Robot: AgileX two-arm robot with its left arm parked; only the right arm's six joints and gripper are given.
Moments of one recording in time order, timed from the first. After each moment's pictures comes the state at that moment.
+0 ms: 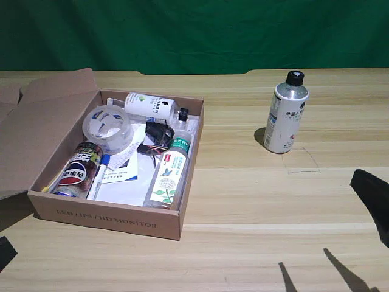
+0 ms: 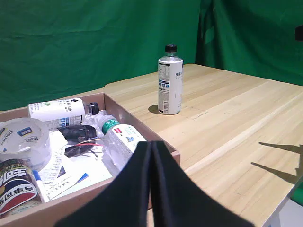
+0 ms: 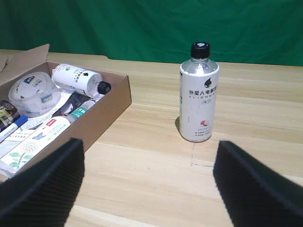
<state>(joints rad) -0.16 0.41 -0.27 1.24 0.45 -1.24</state>
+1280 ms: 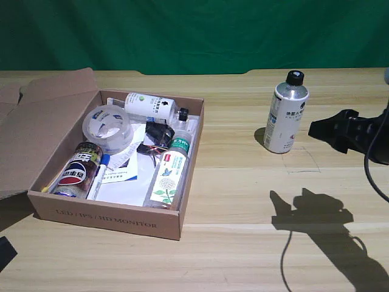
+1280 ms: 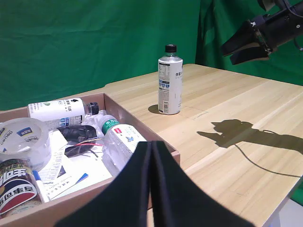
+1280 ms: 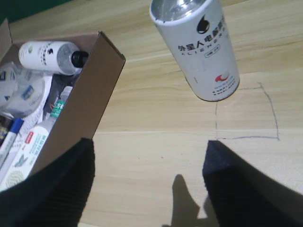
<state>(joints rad) -0.14 1.30 -0.65 1.46 0.51 -1.28</state>
